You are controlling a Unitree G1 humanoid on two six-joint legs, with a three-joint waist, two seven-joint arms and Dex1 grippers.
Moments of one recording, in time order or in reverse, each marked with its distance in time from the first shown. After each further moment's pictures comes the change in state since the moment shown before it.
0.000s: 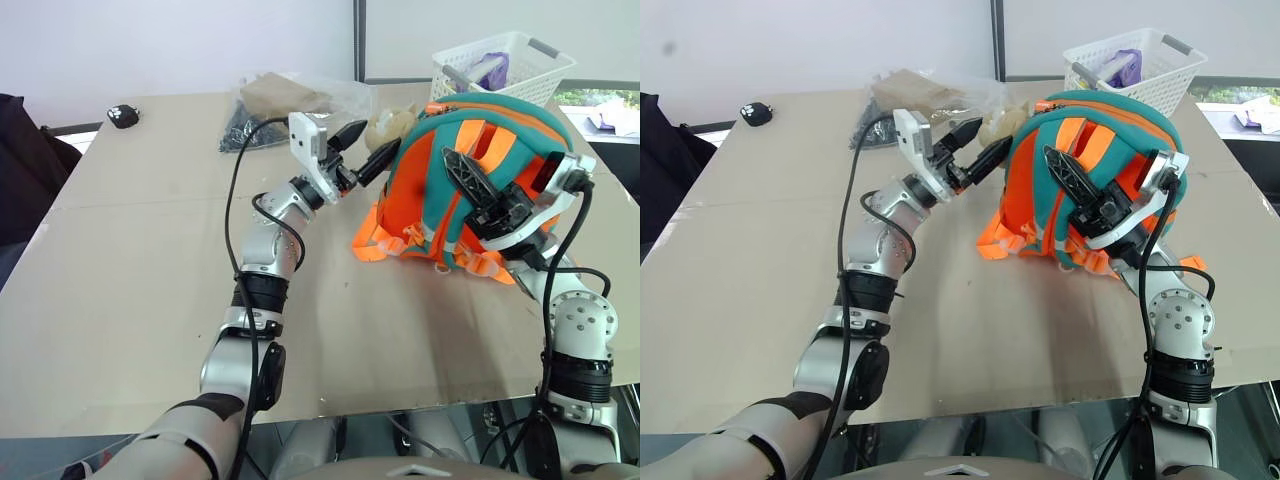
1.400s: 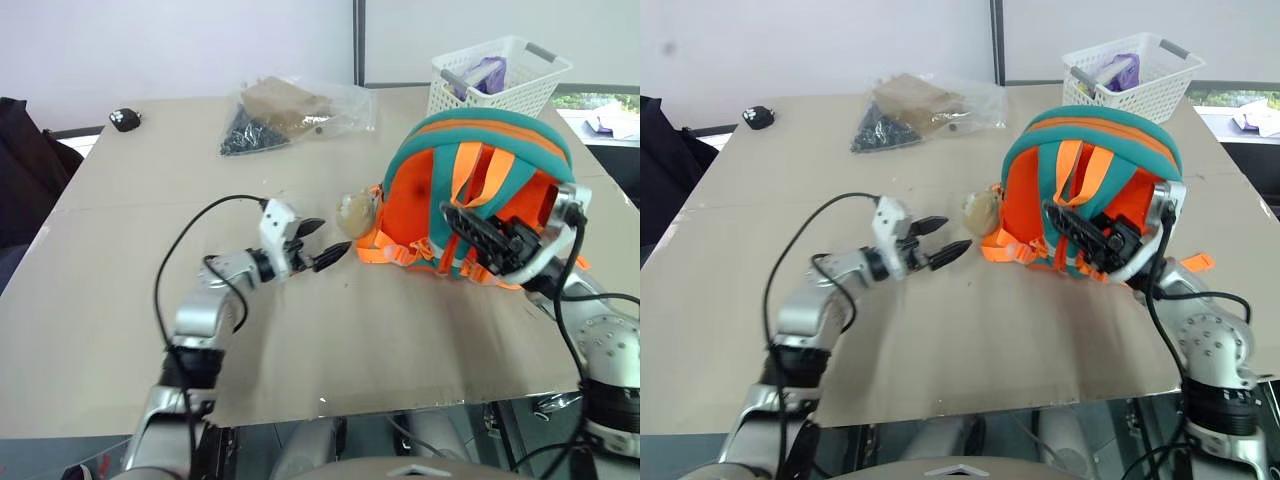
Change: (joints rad) left arm 0.574 0.376 0.000 -0.531 0.023 0.354 -0.044; right arm 0.284 -0.311 -0.010 -0.086 -0.115 0.039 0.172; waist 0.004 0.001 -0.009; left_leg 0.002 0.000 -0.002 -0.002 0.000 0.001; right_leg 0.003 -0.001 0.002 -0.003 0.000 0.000
